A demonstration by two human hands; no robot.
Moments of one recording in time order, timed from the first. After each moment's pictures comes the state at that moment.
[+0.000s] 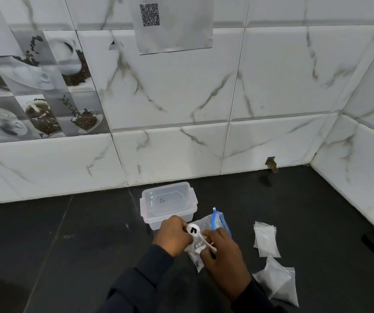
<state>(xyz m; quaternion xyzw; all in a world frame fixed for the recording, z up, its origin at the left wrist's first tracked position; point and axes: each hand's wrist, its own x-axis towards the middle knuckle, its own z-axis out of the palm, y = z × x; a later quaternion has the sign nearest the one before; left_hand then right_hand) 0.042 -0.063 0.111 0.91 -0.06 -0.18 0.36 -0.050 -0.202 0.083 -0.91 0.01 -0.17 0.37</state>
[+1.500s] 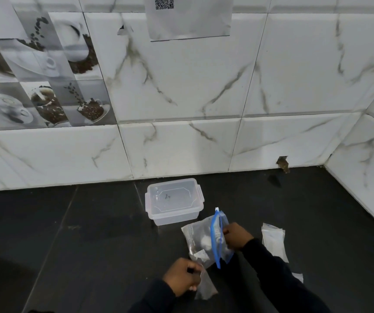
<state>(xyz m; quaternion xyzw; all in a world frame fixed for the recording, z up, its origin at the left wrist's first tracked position) -0.001 -0.053 0.005 0.78 -0.02 -0.39 0.49 0.051 -0.273 0.033 -0.90 0.13 0.25 0.33</state>
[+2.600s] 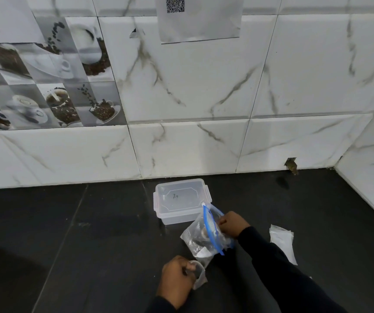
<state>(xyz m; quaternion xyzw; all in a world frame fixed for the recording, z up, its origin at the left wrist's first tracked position) -0.022 -0.031 0.006 0.90 0.01 -0.10 0.43 0.087 -0.256 0.026 -0.91 0.11 0.20 0.34</state>
